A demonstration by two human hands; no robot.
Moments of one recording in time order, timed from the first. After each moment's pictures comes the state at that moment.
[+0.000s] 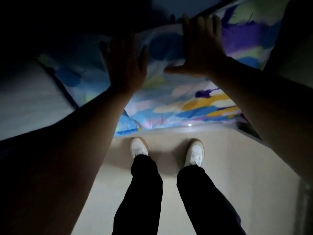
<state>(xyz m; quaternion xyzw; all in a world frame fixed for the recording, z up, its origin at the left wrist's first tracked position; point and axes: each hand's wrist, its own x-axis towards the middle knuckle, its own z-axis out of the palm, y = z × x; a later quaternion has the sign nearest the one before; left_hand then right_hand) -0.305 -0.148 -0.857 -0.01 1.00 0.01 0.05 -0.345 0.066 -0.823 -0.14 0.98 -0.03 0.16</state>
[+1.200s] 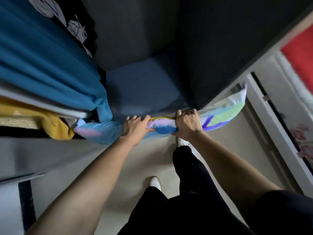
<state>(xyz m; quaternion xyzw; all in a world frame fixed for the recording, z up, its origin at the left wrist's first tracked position) 0.009 -0.106 -0.465 0.24 0.95 -0.05 0.17 0.056 0.102 -0.467 -0.02 0.99 0.00 0.16</state>
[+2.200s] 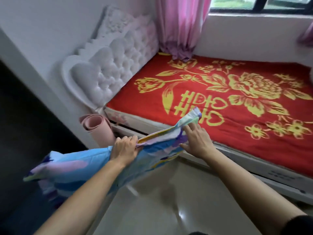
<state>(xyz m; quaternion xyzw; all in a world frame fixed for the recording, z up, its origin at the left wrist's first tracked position) 0.238 0.299 -0.243 0.60 0.79 0.04 -0.06 0.481 0.466 -0.241 0.38 0.92 -0.05 -0.06</state>
